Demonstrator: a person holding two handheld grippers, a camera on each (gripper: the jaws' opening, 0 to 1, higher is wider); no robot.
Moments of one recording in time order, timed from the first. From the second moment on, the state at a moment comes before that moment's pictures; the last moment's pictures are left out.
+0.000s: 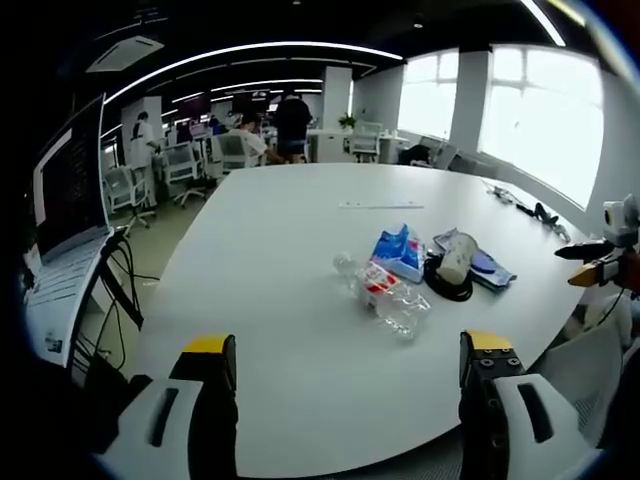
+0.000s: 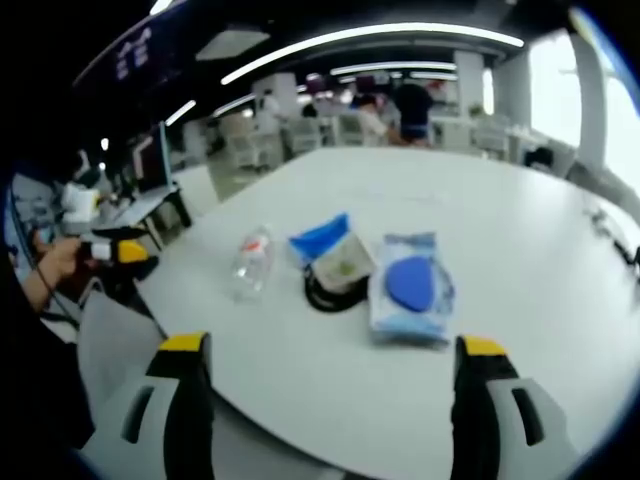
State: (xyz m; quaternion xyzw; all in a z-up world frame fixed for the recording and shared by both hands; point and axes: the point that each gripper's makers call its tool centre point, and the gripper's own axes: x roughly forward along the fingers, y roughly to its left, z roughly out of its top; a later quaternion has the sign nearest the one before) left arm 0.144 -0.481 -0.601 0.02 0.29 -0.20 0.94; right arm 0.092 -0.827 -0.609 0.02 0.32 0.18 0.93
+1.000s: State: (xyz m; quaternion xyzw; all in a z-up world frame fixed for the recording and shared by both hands) left arm 0.162 -0.483 -0.595 0.02 0.27 -0.22 0.94; right arm 0.118 -0.790 -0.607 0.01 0.31 0.22 0.92
